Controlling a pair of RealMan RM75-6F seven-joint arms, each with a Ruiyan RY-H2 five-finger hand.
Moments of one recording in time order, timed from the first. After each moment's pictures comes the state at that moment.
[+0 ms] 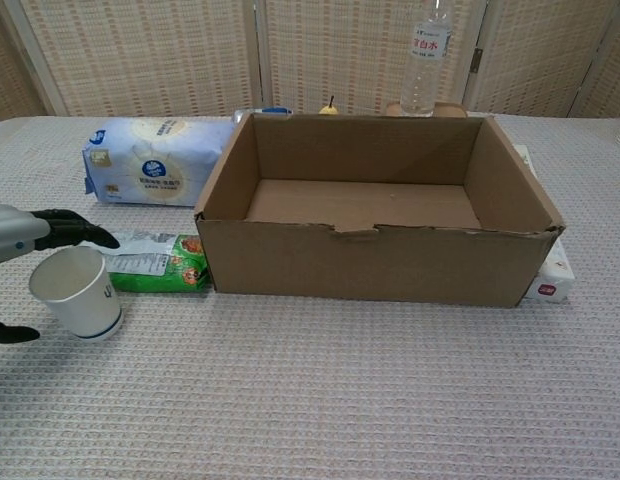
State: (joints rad) left arm -0.49 -1.23 -0.02 -1.80 1.27 0.98 0.54; right arm -0.05 -0.78 0.00 -2.36 -1.59 1.52 -0.47
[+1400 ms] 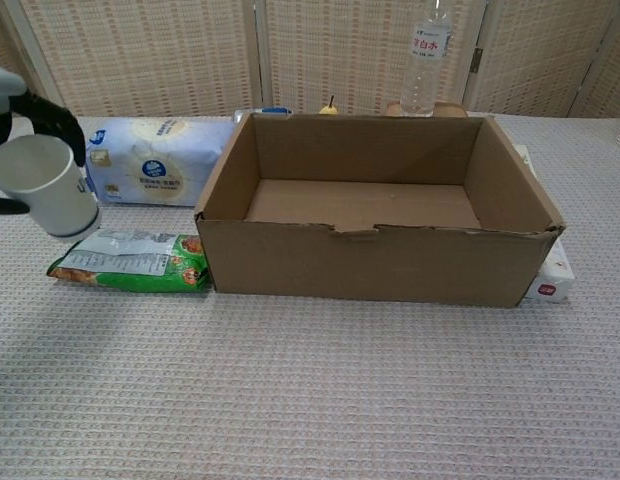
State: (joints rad) left arm -0.62 -0.94 -0.13 -2.03 1.20 0.98 0.58; right arm -0.04 -0.77 0.00 -2.36 -1.57 1.52 -0.47
